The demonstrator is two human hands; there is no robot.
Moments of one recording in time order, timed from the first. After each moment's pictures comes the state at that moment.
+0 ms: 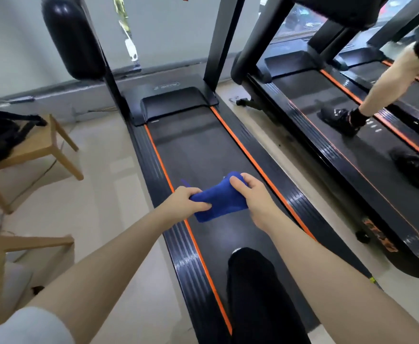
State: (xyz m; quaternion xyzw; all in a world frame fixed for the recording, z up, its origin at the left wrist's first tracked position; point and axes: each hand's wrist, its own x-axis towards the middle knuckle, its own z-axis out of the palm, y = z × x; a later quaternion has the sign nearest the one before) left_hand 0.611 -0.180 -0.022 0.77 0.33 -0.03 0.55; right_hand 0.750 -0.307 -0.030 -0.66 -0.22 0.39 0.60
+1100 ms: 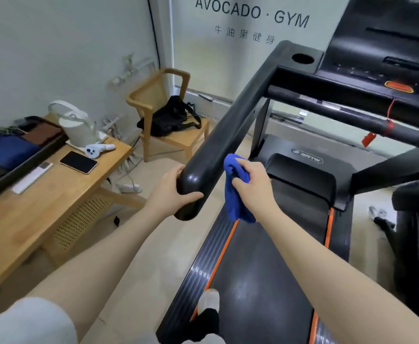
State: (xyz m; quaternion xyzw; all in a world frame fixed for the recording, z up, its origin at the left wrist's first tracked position) left_hand 0.636 0.038 0.227 0.59 0.71 0.27 0.28; right_hand 0.825 0.070 0.248 -0.56 -0.66 0.37 0.34
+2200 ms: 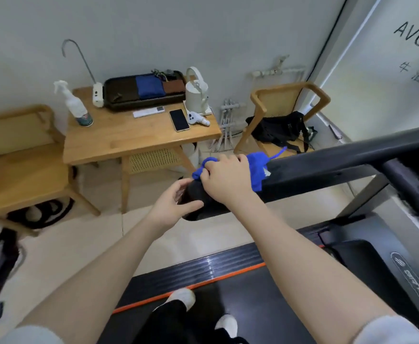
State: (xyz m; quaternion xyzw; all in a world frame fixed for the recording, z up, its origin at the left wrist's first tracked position) left_hand 0.703 0.017 0.203 0.20 0.71 0.58 0.34; right_hand 0.744 0.161 0.249 -0.17 -0.98 0.02 0.05
